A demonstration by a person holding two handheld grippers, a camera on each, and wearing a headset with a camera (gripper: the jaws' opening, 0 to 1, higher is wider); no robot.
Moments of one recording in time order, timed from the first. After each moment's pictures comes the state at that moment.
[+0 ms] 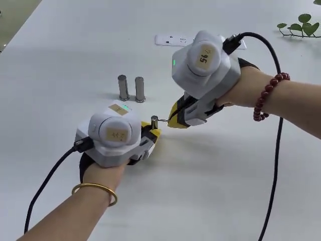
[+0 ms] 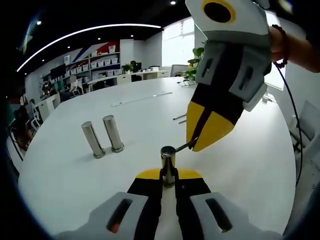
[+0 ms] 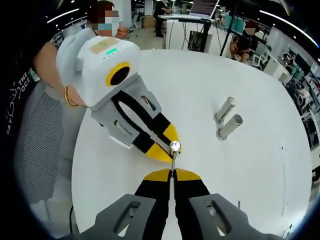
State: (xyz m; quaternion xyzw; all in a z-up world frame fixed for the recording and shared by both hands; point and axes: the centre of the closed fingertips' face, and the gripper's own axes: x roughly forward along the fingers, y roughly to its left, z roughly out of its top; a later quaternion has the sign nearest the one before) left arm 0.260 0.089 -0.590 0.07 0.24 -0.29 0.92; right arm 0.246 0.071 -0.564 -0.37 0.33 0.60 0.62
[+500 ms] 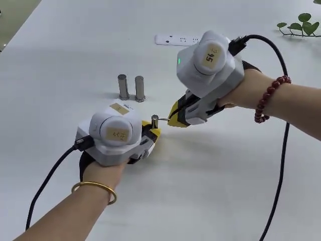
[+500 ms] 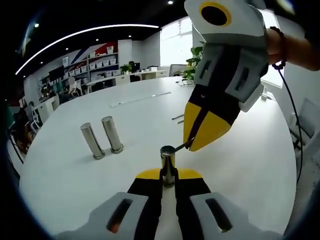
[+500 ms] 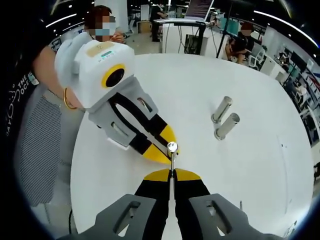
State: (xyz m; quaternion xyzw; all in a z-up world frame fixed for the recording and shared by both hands) left arm 0.260 0.088 -0.590 0.08 0.24 -0.30 0.92; right arm 0.252 0.072 -0.566 -0.35 0.33 0.60 0.64
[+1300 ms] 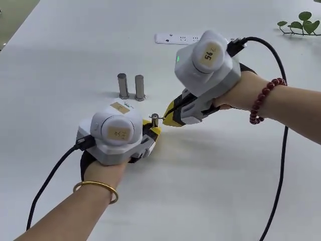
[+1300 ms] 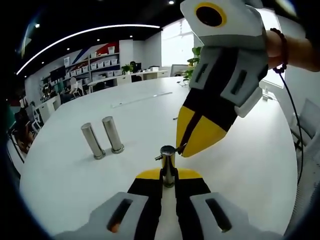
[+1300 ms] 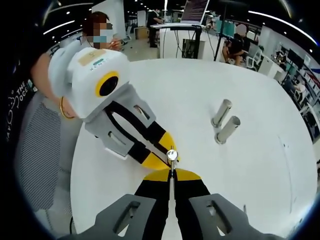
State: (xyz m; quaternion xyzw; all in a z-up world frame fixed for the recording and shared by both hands) left arm 0.260 0.088 -0.590 0.08 0.24 -0.29 0.92; right arm 0.248 0.082 -0.571 -0.33 0.32 0.60 0.65
